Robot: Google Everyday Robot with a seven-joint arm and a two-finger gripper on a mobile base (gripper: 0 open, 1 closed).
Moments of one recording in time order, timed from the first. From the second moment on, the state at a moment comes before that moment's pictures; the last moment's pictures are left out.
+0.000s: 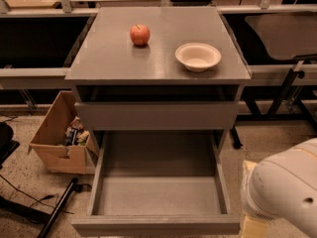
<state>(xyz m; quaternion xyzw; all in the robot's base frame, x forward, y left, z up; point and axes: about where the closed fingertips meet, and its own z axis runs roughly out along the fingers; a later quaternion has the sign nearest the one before) 0.354 -0.221 0.705 -0.59 0.79 -0.11 0.09</state>
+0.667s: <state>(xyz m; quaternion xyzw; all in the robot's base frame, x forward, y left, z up) 0.283 -0.245 0.556 -0.55 0.83 -0.06 0.02</state>
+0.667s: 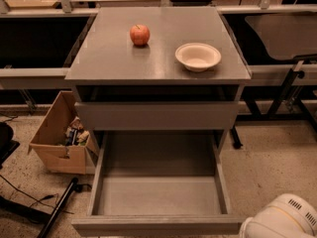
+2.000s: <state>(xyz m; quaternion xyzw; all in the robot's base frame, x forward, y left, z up) 0.278 -0.234 0.443 -0.57 0.82 0.00 0.06</state>
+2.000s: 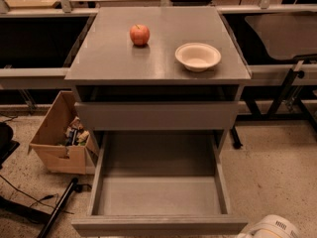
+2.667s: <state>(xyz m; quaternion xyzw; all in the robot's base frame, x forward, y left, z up) 0.290 -0.222 0.386 -0.55 0.82 0.03 0.13</state>
